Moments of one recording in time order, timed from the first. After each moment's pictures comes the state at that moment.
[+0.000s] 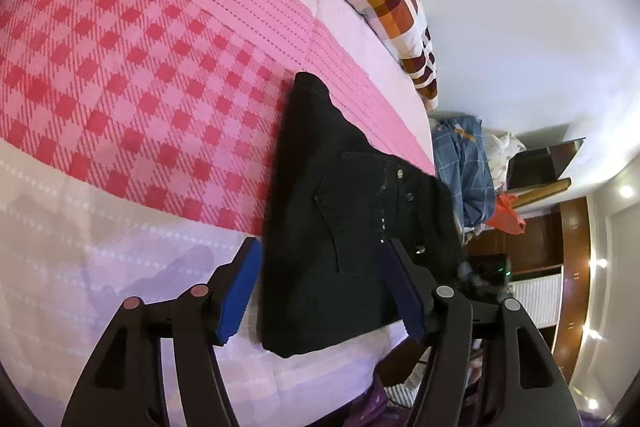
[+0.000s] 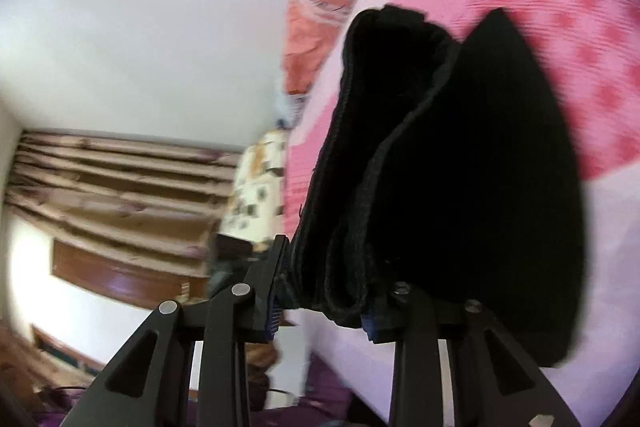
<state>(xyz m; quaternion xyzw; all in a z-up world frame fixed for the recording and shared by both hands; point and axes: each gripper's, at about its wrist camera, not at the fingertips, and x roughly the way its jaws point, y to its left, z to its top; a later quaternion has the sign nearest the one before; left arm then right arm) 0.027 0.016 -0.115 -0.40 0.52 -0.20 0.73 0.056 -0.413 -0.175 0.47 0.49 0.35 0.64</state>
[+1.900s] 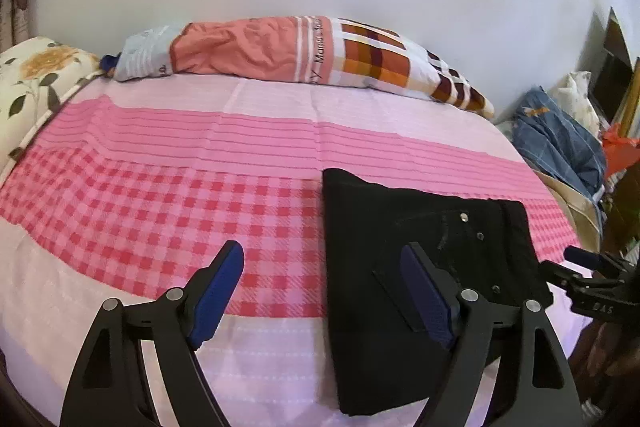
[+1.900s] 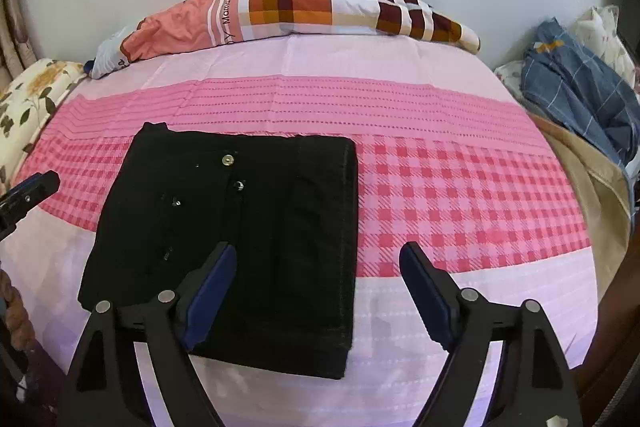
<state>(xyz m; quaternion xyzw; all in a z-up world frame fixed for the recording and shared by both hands) 0.008 -0.061 -0.058 -0.09 0.38 -0.05 0.92 0.024 -0.348 -0.080 -0.02 0.45 0.07 0.89</state>
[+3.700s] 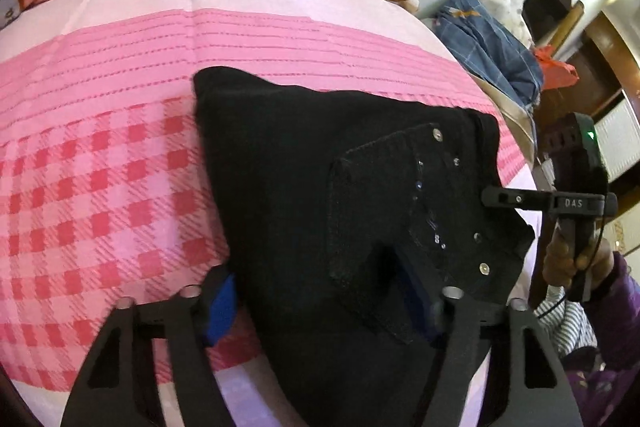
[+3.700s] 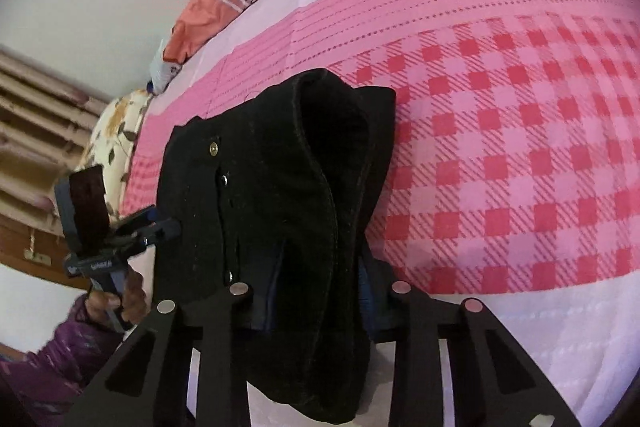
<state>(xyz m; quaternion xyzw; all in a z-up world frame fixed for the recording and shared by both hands) 0.100 -0.102 -0.133 -0.10 0.53 -0.27 0.80 0.099 -0.409 -0.160 0.19 0.56 0.25 0.76</state>
